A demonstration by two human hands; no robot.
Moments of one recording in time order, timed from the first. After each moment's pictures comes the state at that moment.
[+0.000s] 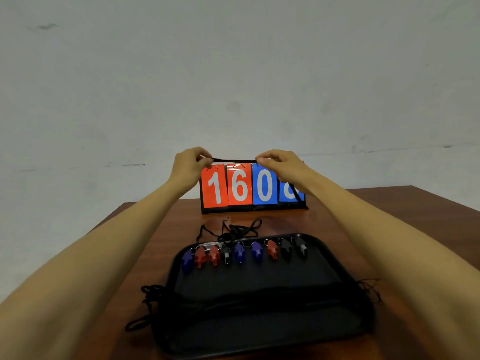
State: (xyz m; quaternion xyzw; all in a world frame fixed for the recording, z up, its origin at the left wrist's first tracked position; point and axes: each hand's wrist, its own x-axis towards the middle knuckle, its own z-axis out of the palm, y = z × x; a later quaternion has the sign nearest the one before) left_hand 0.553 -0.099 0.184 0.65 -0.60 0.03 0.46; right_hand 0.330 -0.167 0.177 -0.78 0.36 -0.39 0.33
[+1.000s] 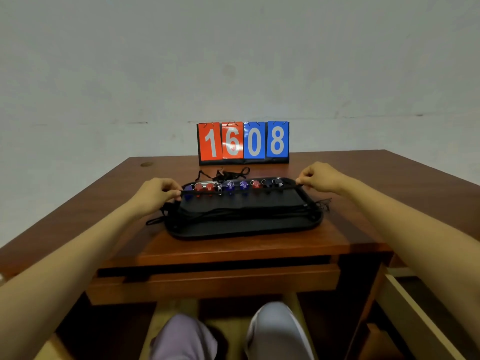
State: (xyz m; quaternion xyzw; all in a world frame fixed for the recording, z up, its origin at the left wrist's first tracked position) left_hand 0.558 0.081 0.064 0.73 -0.61 -0.09 0.30; right_hand 0.199 -0.071 0.081 -0.82 0.50 -0.19 0.18
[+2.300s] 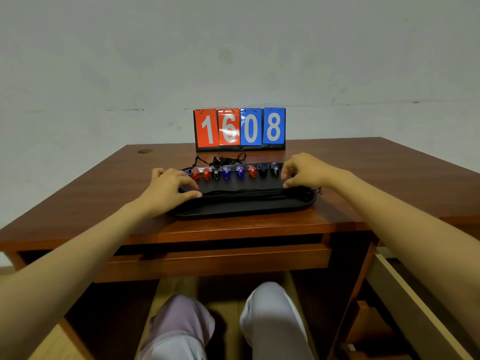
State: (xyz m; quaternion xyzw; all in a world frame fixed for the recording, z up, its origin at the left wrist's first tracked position) left_hand 0.533 0.081 0.037 0.67 -0.71 0.11 0.17; right_hand 0.211 -0.039 0.075 -0.90 0.41 -0.13 0.06
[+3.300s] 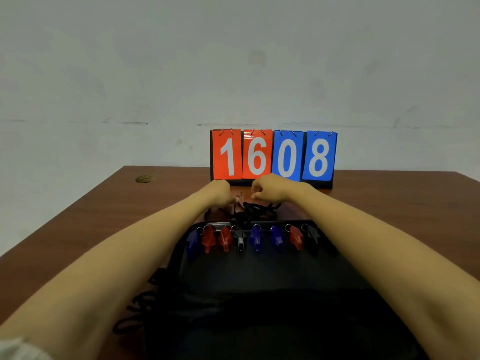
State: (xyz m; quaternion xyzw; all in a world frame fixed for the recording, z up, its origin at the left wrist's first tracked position) left_hand 0.576 -0.180 0.058 0.76 -0.62 -0.12 0.10; right_hand 0.423 -0.236 0.077 -0.92 0.39 0.00 0.08
